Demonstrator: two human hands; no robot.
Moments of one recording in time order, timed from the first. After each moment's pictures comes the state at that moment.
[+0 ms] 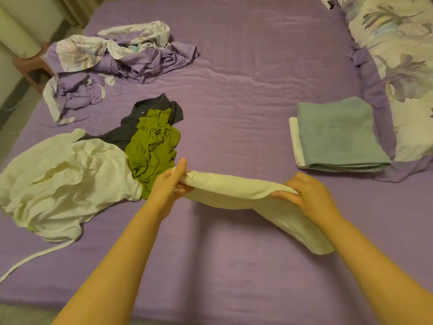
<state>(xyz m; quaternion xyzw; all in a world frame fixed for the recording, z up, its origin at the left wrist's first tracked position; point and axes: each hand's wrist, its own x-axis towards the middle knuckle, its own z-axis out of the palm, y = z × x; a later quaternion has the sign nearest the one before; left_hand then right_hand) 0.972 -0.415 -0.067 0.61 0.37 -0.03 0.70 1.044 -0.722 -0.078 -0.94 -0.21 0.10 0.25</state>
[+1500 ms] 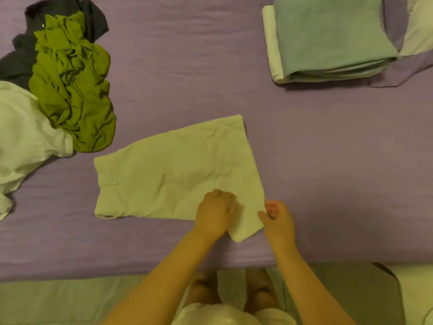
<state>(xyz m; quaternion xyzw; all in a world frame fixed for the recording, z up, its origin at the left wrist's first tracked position) 0.877 -0.611 -0.245 0.89 0.10 -0.31 0.31 0.868 -0.773 -0.248 -0.79 0.31 0.23 0.48</state>
